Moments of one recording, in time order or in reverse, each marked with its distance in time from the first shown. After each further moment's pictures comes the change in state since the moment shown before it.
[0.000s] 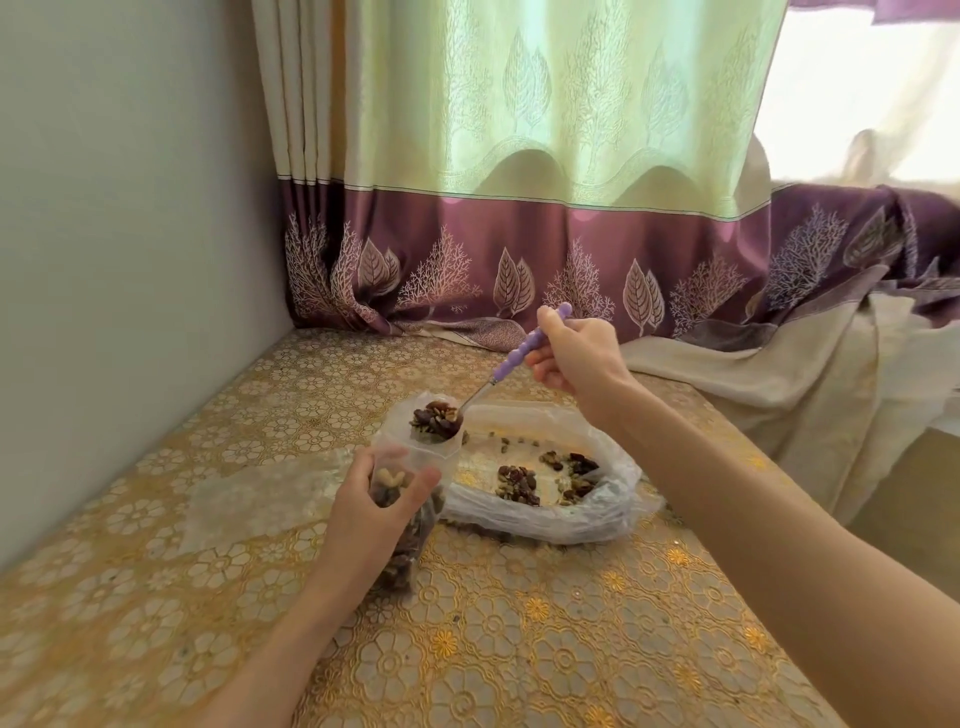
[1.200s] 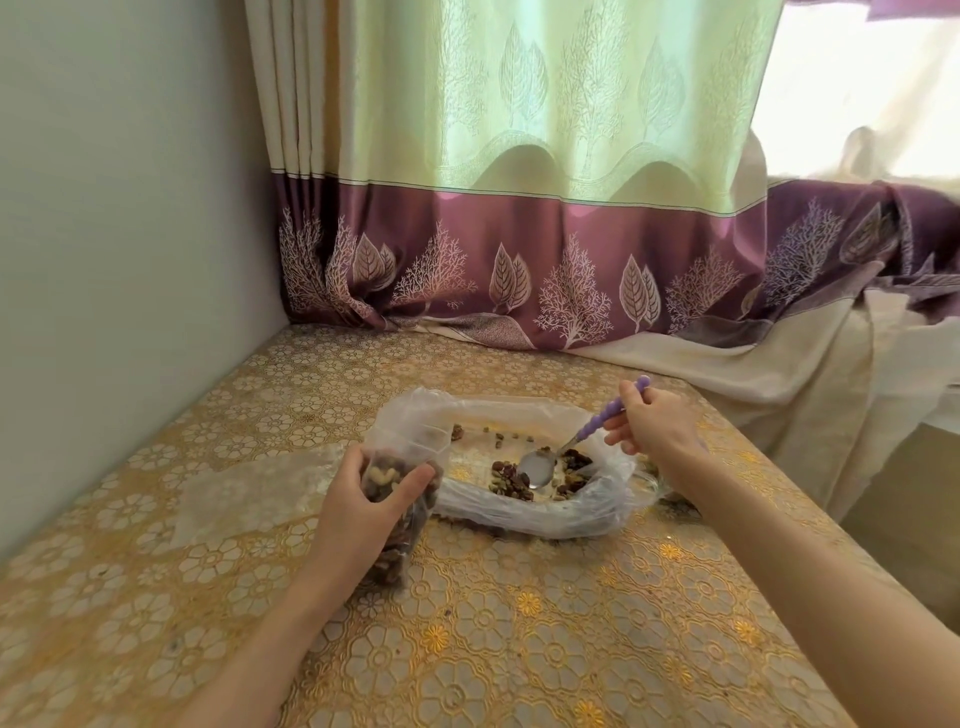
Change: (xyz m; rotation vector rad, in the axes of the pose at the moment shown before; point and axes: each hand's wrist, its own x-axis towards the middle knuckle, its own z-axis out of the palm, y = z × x) left_hand 0.000 0.002 0.000 -0.013 0.032 0.033; right_hand 0.001 0.075 -0.084 -0.324 0.227 0.093
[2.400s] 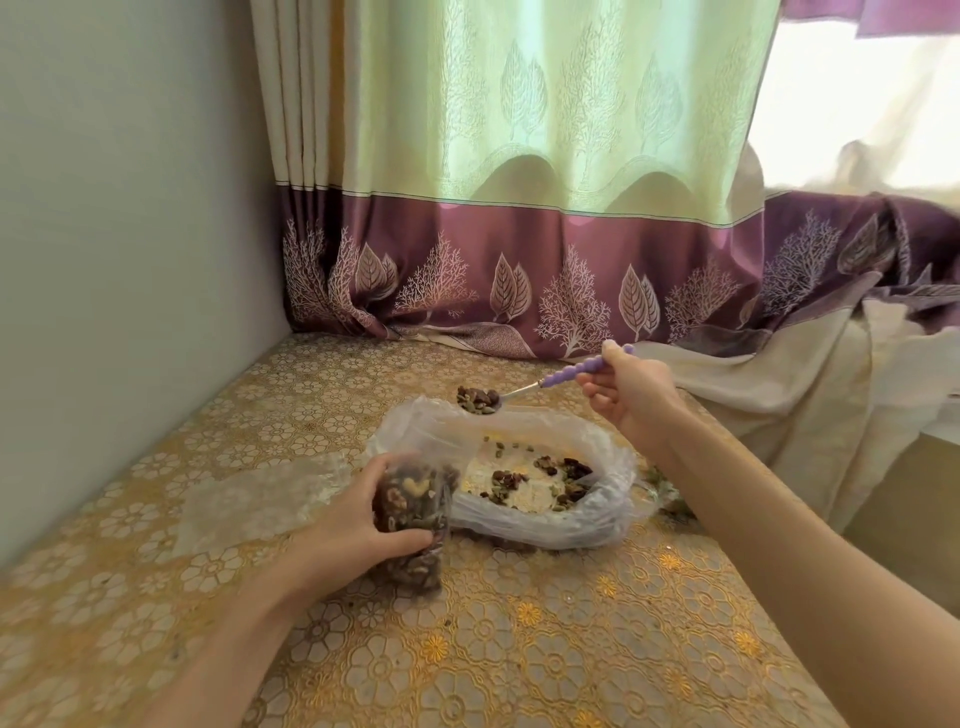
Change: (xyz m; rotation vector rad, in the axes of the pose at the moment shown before) left_hand 0.009 0.002 -0.024 0.088 -0.496 -0.128; right_hand -0.009 -0.063 0.014 0.531 -0.107 0.169
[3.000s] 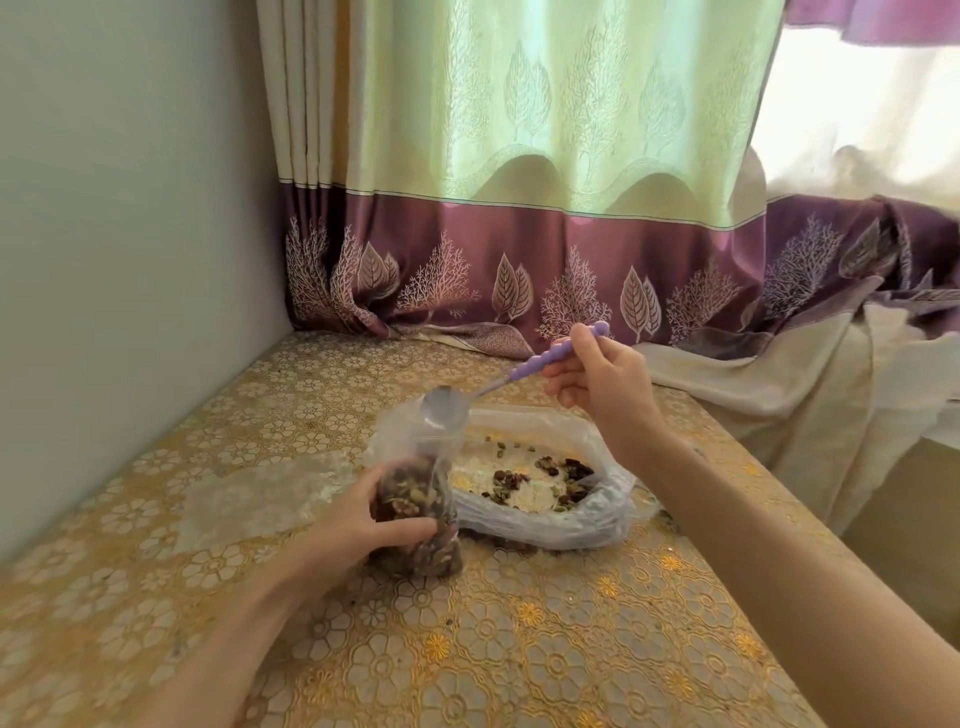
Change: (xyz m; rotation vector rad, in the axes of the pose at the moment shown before) left_hand -0.005 0.011 0.001 -0.226 -0.048 -0.062; right_hand -0.024 0.009 0.020 -0.130 -0.200 -0.384
